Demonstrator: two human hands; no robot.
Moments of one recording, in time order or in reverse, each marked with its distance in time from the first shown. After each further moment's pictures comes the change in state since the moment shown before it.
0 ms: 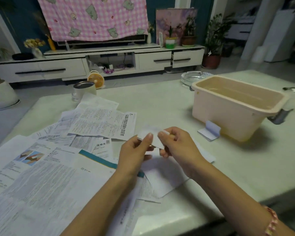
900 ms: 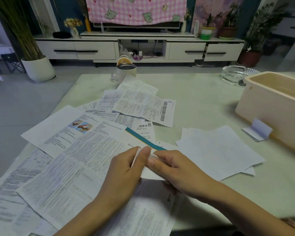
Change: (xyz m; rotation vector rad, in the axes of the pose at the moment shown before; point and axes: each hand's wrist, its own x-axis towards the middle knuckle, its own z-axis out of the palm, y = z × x) left_hand -0.065 -0.017 -0.118 0.344 0.064 0.319; right_hand -0.053 0.002 0.088 -0.287 -0.590 -0.093
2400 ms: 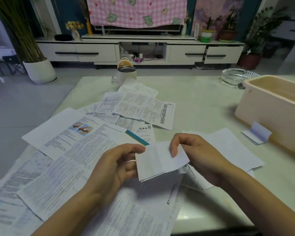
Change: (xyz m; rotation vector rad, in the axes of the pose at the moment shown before) left_hand 0.011 0.020 -0.016 -0.638 -0.031 -0.467; right_hand 0.004 -0.010 -0.042 0.314 0.112 0.116
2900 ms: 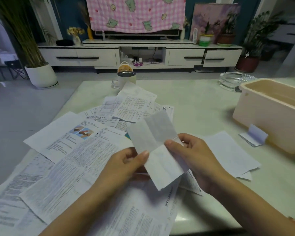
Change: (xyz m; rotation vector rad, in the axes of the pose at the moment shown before) left_hand -0.003 -0.003 0.008 0.313 -0.022 0.025; right_hand 0.000 0.007 0.013 0.127 0.303 -0.006
